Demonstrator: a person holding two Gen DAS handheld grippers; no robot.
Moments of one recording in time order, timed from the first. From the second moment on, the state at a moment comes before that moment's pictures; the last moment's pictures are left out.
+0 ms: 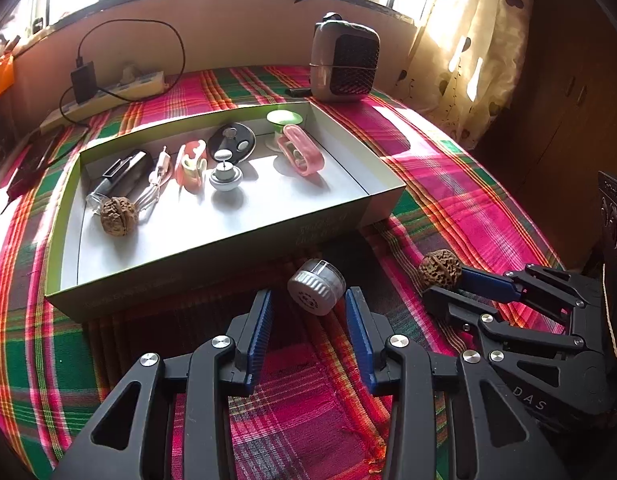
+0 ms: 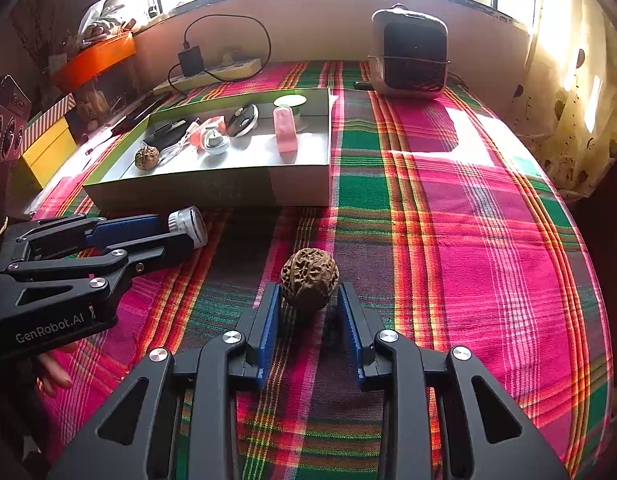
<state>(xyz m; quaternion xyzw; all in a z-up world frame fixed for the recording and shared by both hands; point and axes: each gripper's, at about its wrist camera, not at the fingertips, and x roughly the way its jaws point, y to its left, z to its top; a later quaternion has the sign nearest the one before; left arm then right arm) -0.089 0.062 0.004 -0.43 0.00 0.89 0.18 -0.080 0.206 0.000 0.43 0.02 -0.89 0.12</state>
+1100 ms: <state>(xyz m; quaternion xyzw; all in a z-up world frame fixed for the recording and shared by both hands) -0.102 0.068 -0.001 -0.43 0.00 0.89 0.17 -0.083 0.209 -0.001 0.43 0.03 -0.89 0.12</state>
